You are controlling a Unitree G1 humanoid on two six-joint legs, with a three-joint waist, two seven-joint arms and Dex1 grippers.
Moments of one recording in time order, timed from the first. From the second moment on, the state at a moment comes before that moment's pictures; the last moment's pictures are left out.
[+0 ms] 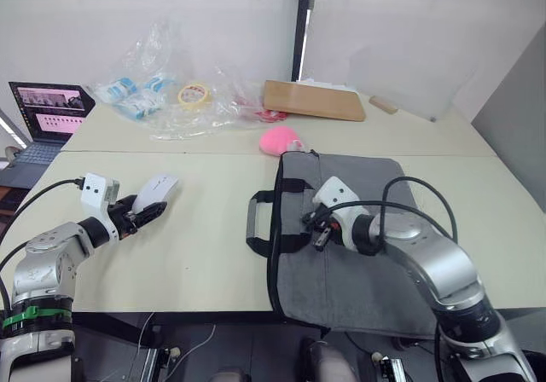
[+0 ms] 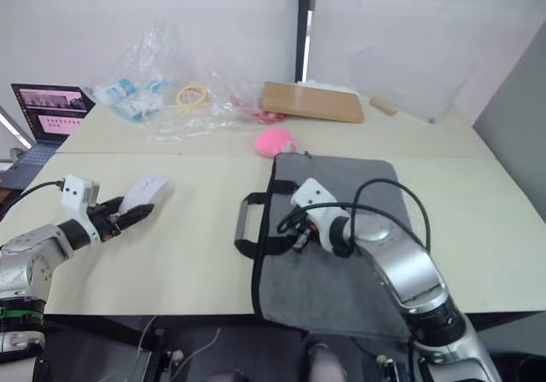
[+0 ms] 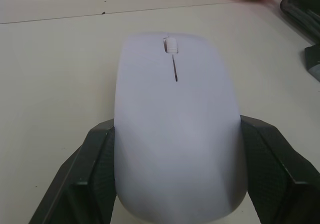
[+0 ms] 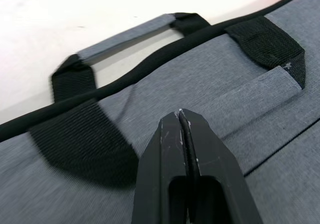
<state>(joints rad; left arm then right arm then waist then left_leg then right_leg) -0.37 0.72 0.32 0.35 -0.40 0.42 -0.86 -0.51 -0.55 0.22 -0.50 0.25 1.04 0.65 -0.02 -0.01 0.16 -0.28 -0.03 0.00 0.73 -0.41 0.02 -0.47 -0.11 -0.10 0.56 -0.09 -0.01</state>
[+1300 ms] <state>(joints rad) -0.34 0.71 0.32 0.30 -0.43 0.42 -0.86 -0.50 -0.50 0.03 -0.38 0.47 1.03 0.61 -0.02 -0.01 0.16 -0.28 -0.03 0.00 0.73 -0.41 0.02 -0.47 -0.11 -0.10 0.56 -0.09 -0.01</state>
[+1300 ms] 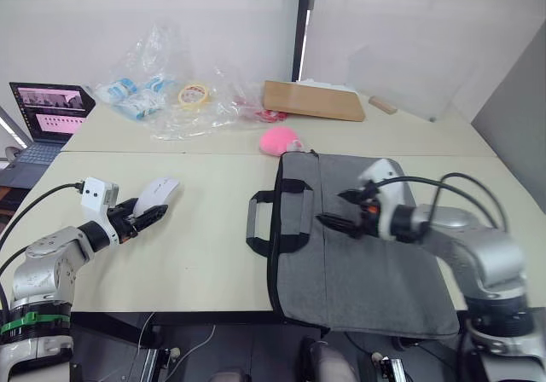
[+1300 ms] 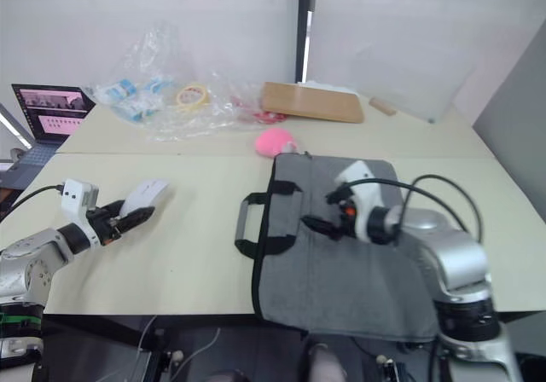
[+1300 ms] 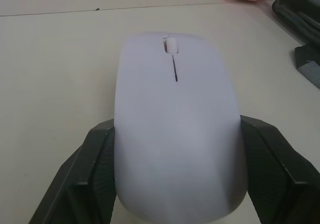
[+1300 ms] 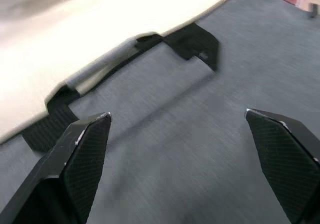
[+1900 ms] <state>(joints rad) -0.32 0.72 0.33 0.28 -0.43 0.44 -0.86 -0.70 -0.45 0.35 -0.33 0.36 0.97 0.62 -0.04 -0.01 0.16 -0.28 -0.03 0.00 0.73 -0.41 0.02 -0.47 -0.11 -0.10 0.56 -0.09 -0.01</state>
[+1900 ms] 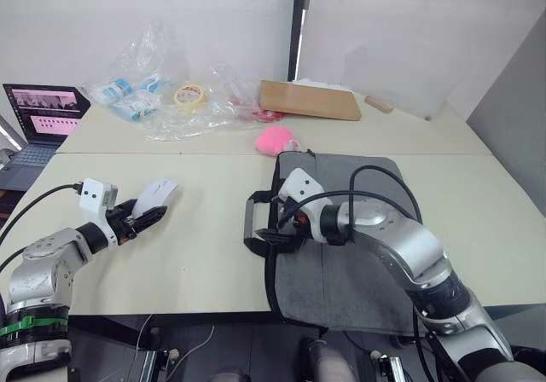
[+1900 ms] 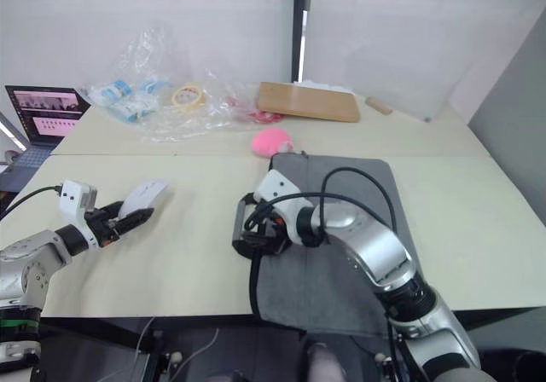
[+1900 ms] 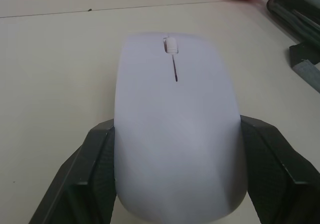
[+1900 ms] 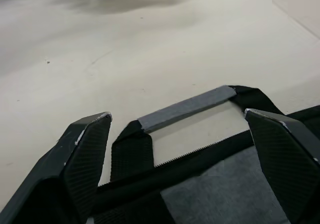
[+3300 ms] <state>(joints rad) -0.22 0.71 0.35 0.17 -0.48 0.46 -0.82 -0.64 -0.29 0.50 -0.40 0.12 1.23 0.20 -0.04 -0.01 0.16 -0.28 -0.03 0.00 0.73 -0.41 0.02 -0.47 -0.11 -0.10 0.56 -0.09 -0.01</state>
